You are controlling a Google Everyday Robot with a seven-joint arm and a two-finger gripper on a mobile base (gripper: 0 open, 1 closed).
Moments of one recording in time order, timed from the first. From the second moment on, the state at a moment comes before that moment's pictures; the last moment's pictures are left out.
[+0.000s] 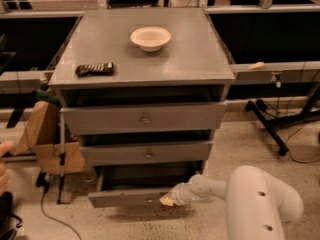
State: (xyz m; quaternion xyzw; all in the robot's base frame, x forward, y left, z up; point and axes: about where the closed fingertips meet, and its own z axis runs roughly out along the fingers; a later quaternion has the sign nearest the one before) arm 0.599 -0.043 0.170 -0.41 0.85 0.23 0.24
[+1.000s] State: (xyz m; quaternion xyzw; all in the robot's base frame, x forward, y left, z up) arm 0.584 -0.041 0.170 -0.41 0.85 0.23 0.24
